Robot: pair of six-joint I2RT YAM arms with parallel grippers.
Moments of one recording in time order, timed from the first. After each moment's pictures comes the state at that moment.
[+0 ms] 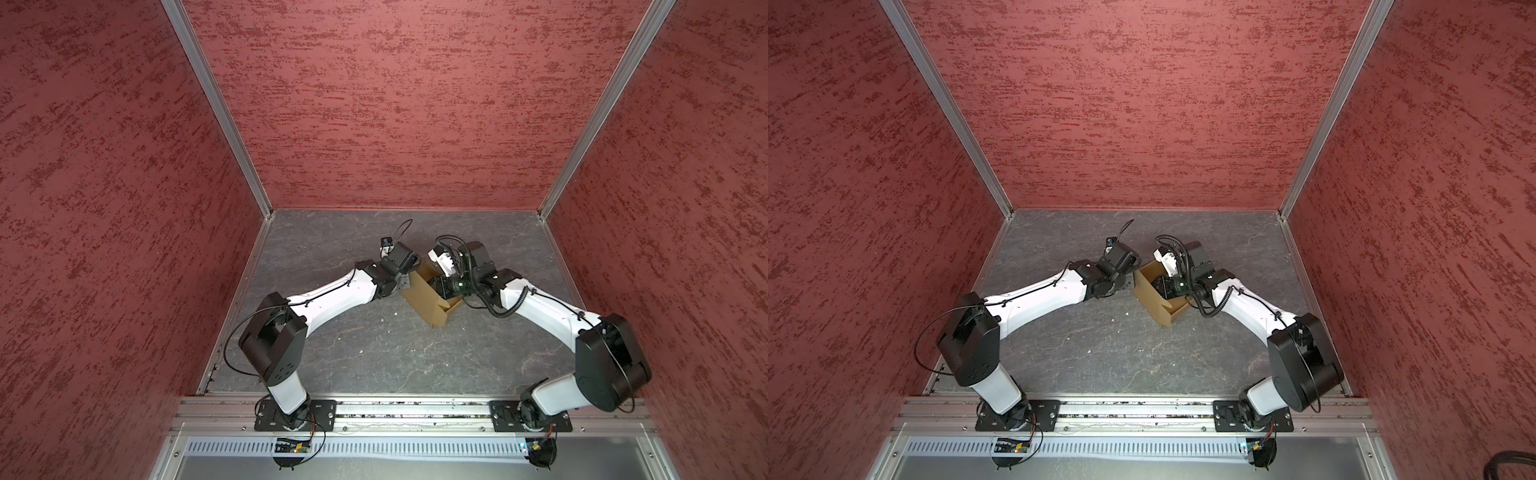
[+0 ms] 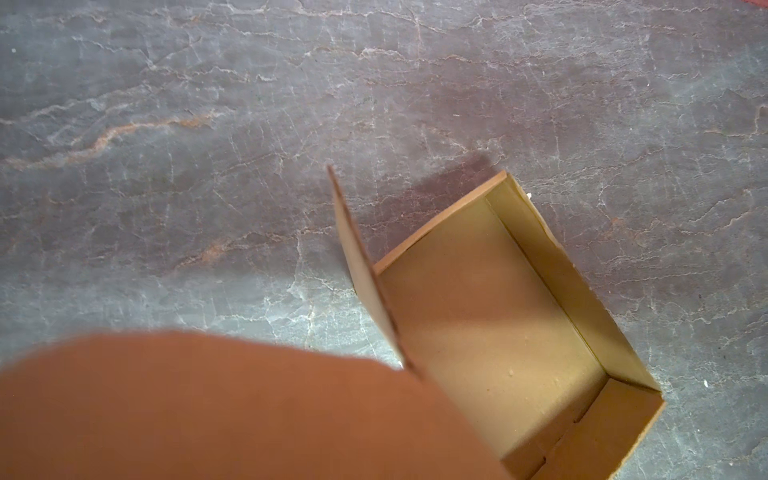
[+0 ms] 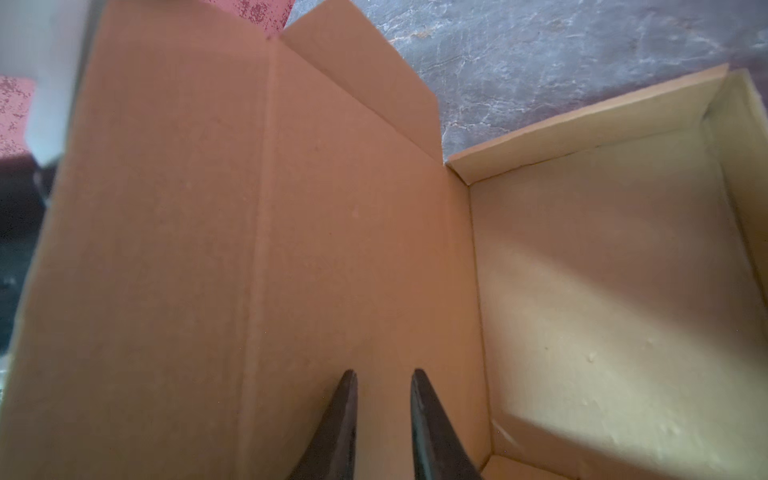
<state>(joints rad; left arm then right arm) -0.75 1.70 1.28 -0.56 -0.34 -0.75 0.49 1.49 0.98 -0.28 -0.63 0.32</state>
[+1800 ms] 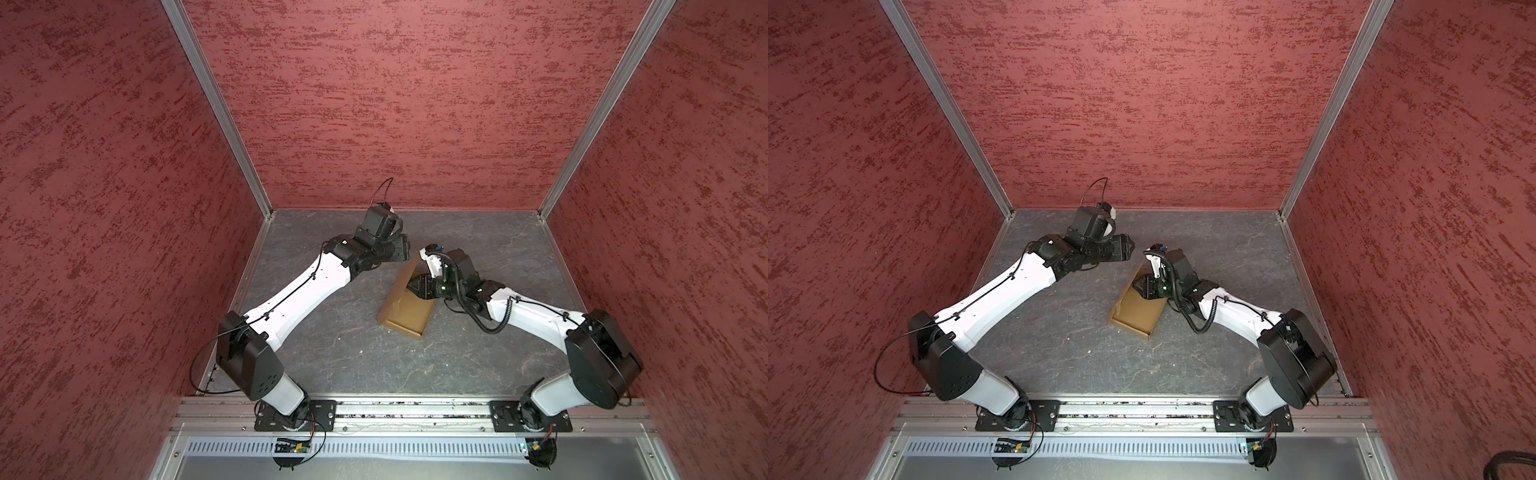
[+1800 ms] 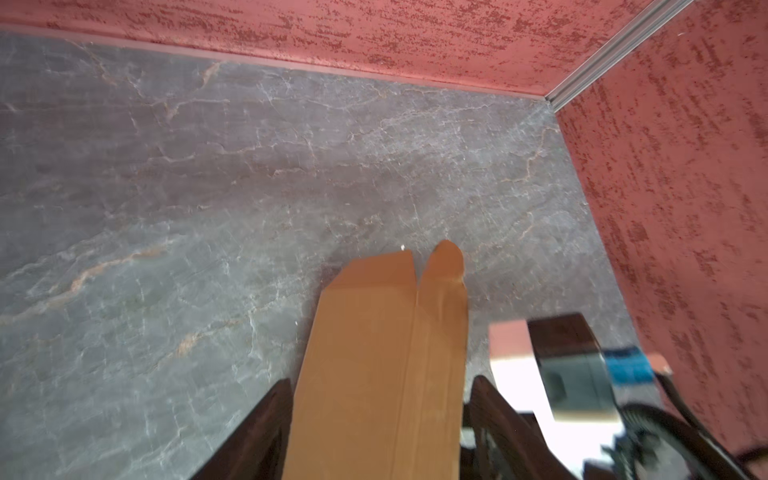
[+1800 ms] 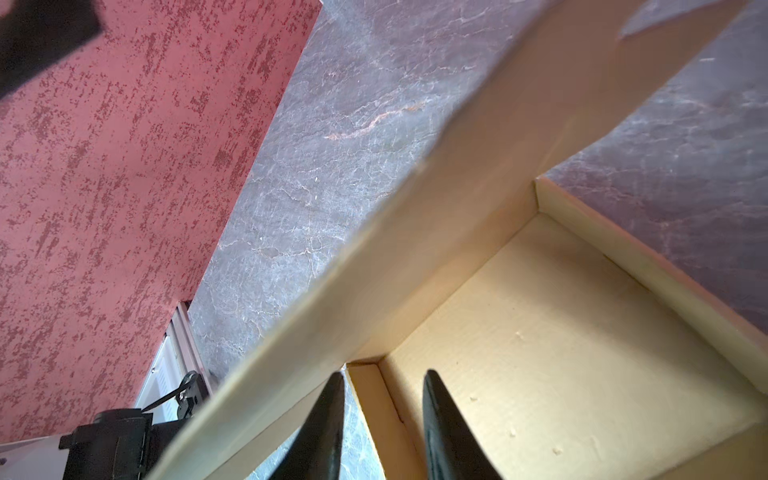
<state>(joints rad) -0.64 1.55 1.52 -0.70 -0.05 -0.53 0.63 1.52 0.91 0.03 -0.37 0.58</state>
